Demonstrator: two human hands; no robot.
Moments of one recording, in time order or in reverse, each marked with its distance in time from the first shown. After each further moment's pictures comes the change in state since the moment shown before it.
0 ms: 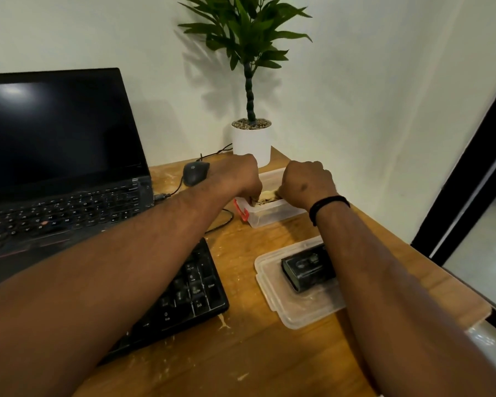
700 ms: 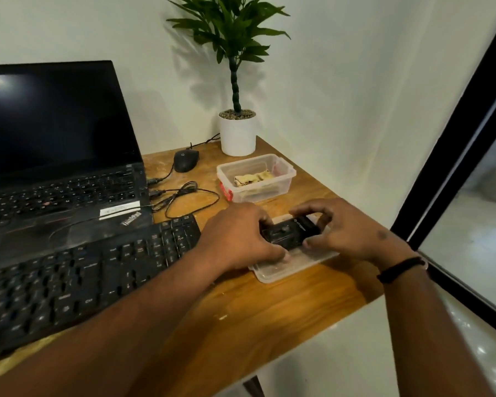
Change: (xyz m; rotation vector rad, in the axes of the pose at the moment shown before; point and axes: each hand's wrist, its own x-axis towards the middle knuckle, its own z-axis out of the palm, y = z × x) left_hand -0.165 0.047 0.024 -0.247 -0.010 0.137; right_hand -0.143 0.092 -0.025 0.573 -0.283 -0.198
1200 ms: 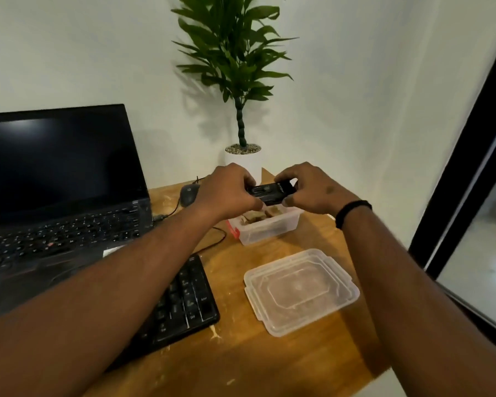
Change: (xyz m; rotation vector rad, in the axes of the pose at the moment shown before) left_hand 0.111 -0.038 -0.062 -0.059 0.274 -0.003; right_hand 0.117 -0.058 -0.040 -0.161 0.176 -0.058
